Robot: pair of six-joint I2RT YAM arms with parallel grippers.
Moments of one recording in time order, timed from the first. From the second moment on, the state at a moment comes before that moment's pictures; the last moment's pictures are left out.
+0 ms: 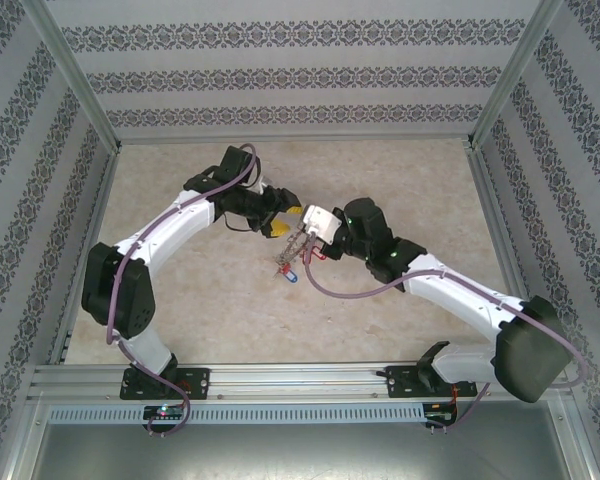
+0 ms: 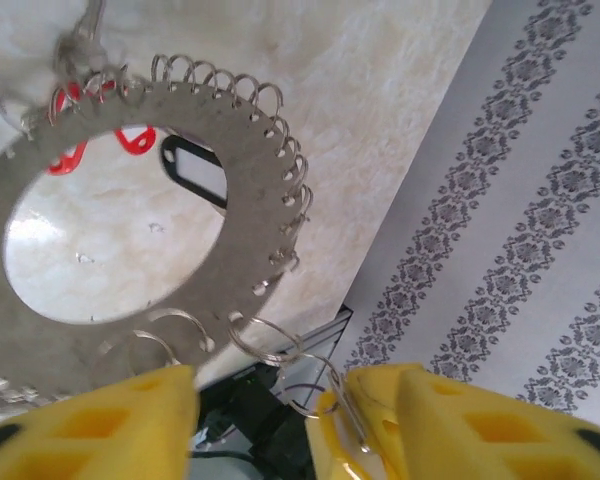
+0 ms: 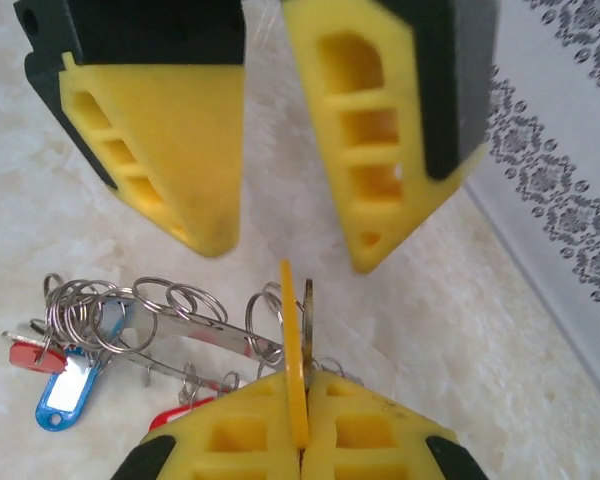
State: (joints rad) left arm -0.41 1.69 1.42 -0.65 0.71 -1.13; right arm 0.65 1.27 0.88 -0.11 -0.12 -0.56
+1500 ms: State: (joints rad) left arm -0.22 1.45 1.27 -0.64 -0.32 -0.44; right arm 0.54 1.36 1.45 -0.65 -0.31 -0.54
